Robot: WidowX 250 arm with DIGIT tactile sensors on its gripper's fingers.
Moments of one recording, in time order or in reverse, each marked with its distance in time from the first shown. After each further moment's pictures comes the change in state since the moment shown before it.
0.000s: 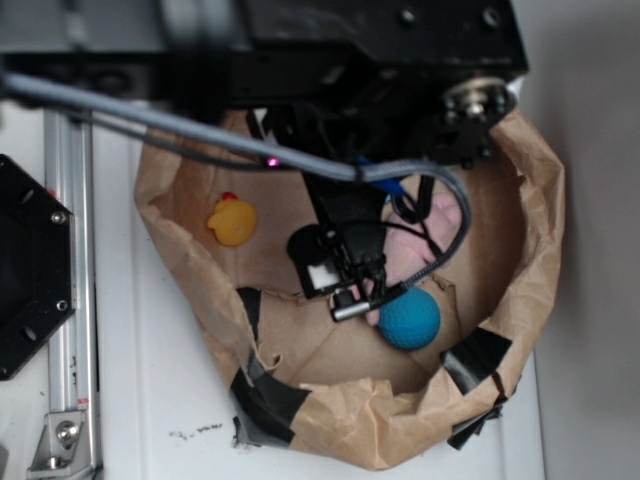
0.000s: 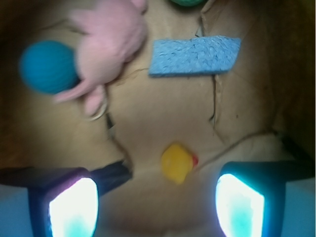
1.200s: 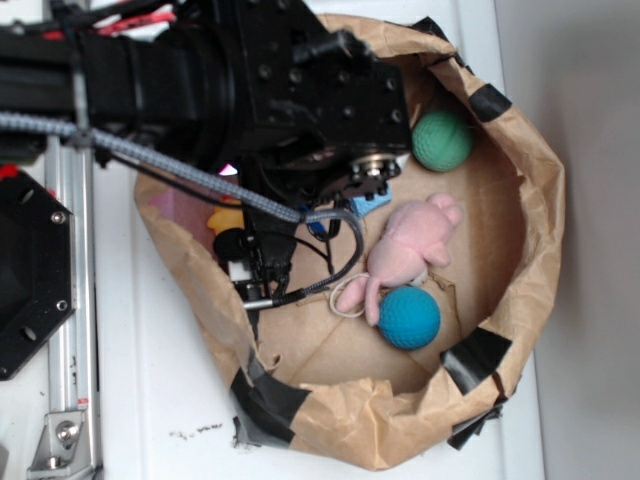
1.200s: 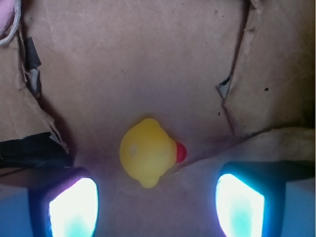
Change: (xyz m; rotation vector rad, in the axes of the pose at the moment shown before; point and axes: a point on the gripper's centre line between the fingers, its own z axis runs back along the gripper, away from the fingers) arm -0.019 0.016 -0.054 0.072 0.081 -0.157
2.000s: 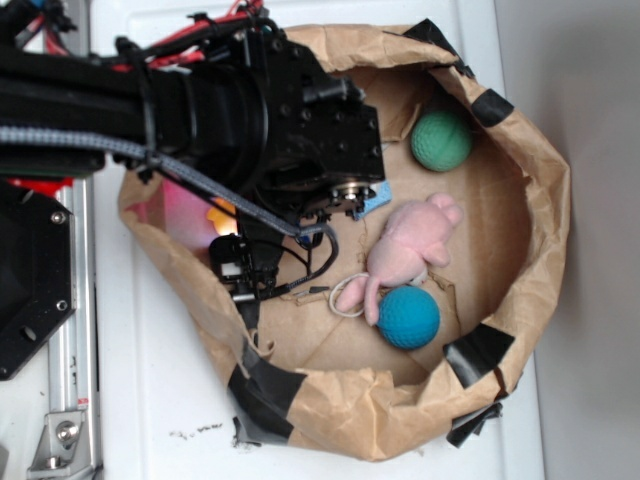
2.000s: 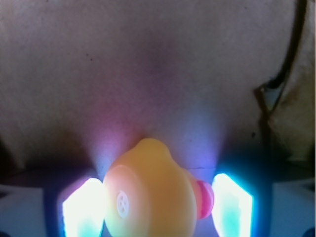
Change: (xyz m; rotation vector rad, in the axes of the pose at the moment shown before) arm 0.008 0.004 -0.043 0.033 0.023 -0.028
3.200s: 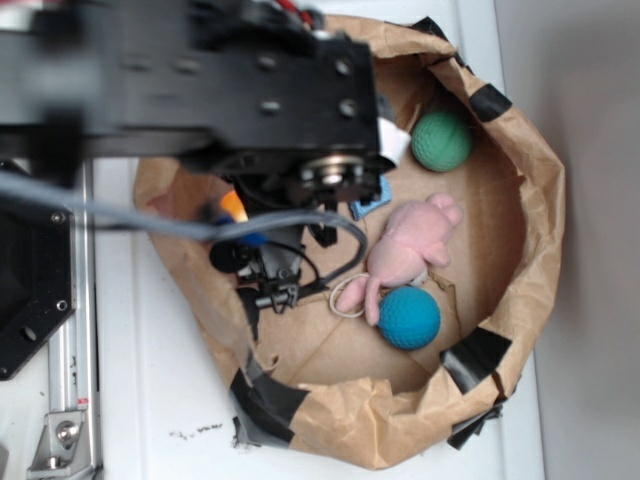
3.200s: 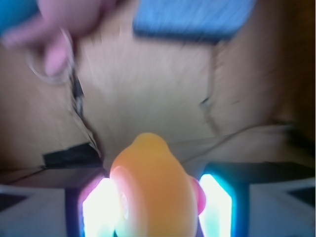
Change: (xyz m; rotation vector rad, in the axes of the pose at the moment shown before) arm -0.024 -0.014 0.107 -0.008 -0.273 0.101
